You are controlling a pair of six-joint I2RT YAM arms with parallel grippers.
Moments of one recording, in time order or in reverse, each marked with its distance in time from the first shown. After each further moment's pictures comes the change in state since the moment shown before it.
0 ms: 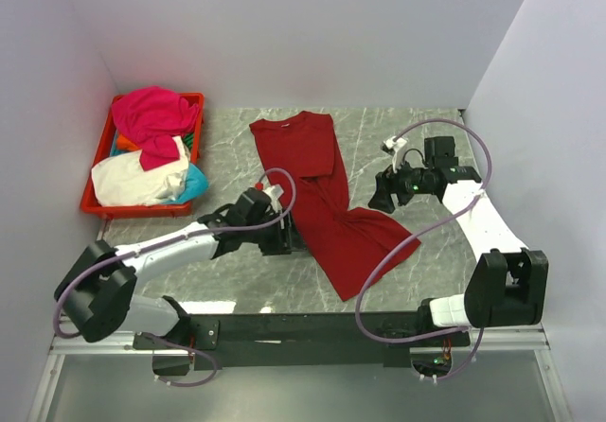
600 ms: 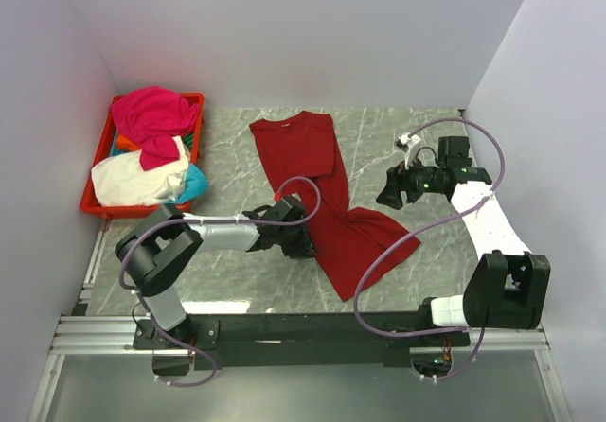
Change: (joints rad) left arm -0.129 0.385 0.140 0.115 -0.154 -0.249; right arm -0.090 -0.016 -0.005 0.006 -0.040 0.020
